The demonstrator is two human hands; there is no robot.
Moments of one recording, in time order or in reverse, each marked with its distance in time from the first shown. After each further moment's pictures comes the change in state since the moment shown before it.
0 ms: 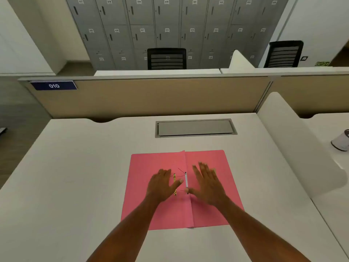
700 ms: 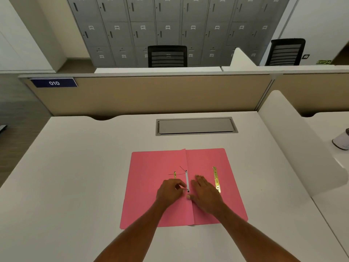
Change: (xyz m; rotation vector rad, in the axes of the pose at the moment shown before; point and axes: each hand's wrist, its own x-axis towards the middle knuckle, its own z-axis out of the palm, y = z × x) left_hand -0.004 0.014 0.031 -0.413 -0.034 -0.009; right_hand -0.011 -0.008 0.034 0.002 -0.101 -0.024
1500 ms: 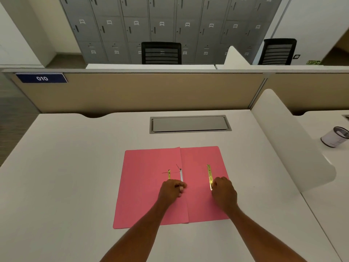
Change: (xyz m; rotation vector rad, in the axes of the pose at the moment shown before) left_hand 0.006 0.010 0.031 -0.481 -0.043 -0.168; right_hand -0.023 0.059 -0.009 0.161 0.265 0.490
